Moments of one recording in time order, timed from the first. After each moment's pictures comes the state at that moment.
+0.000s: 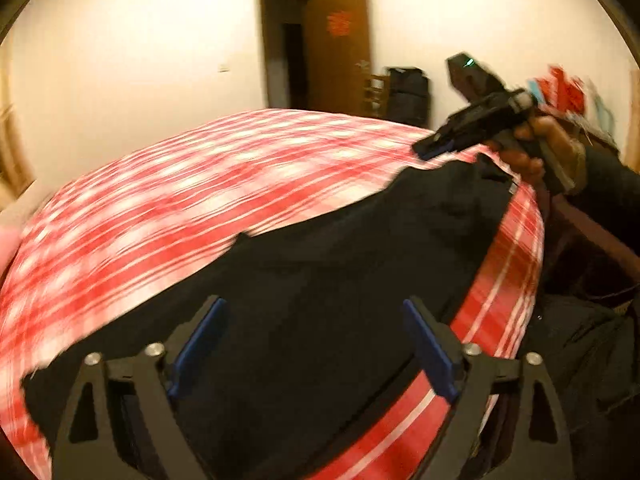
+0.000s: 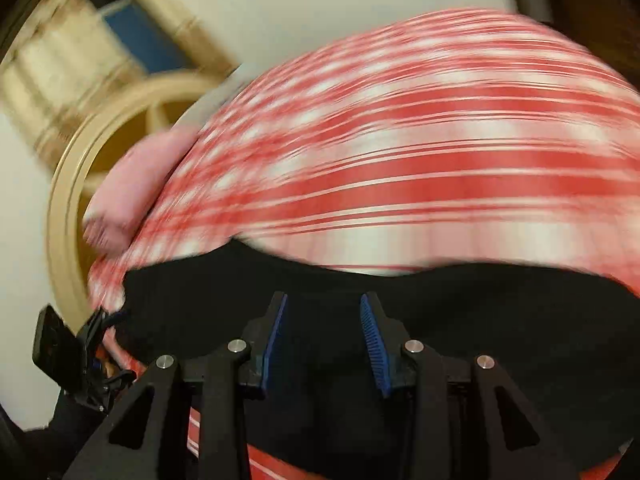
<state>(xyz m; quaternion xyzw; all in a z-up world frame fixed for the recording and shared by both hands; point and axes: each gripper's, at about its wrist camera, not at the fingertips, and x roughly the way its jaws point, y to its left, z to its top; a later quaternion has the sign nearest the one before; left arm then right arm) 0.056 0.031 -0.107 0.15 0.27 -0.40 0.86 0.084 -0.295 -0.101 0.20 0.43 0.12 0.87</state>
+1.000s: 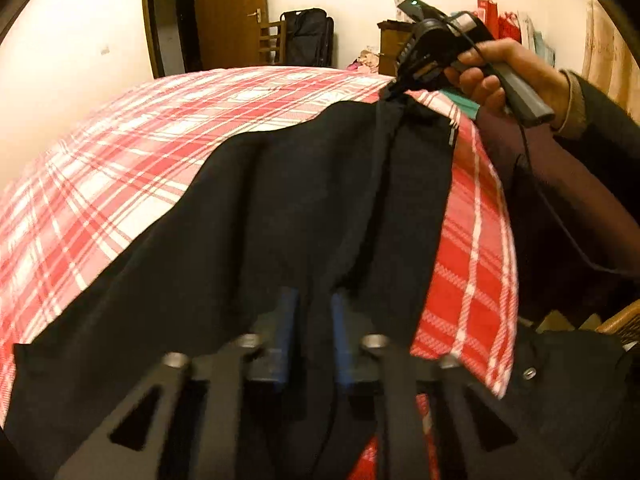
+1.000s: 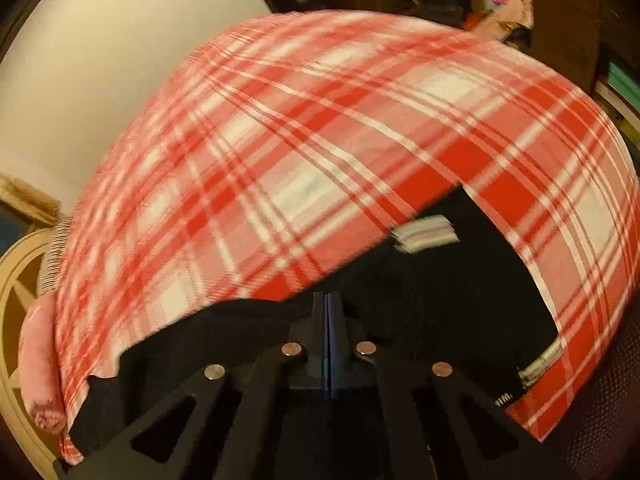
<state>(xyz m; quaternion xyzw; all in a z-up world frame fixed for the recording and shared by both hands) 0.061 -0.162 -0.151 0.22 0.34 -0.53 0.75 0.033 -0.510 -0.145 0.33 0.43 -0.18 0.82</state>
